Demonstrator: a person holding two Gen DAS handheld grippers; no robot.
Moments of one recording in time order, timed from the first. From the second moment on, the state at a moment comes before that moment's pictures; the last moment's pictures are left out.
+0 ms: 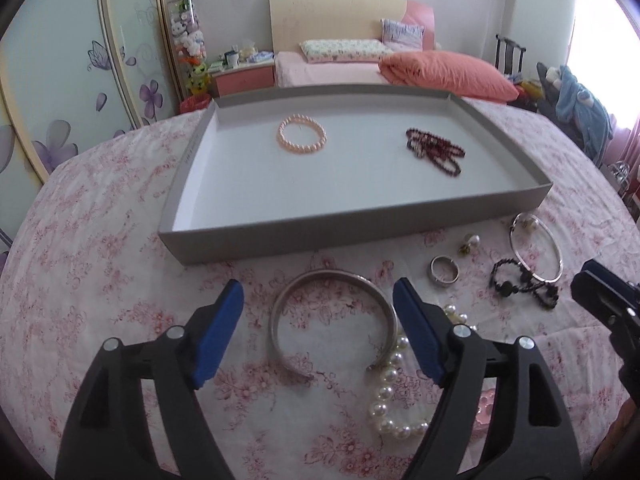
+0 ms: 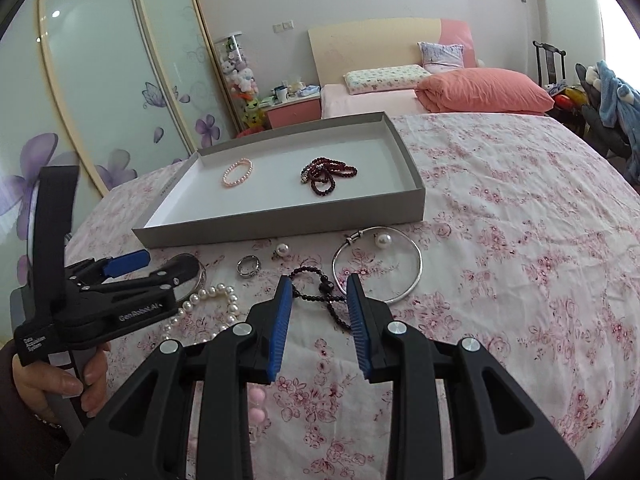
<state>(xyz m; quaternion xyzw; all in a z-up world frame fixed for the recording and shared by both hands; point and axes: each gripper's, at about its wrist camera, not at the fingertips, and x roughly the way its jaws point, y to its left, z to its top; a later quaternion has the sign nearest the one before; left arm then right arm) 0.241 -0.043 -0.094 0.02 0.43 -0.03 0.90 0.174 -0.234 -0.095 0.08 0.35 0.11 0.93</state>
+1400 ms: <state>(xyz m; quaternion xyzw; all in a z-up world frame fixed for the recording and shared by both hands) 0.232 0.007 -0.095 0.00 0.44 0.03 0.90 0.136 -0.194 -0.123 -0.01 0.42 0.19 0.89</state>
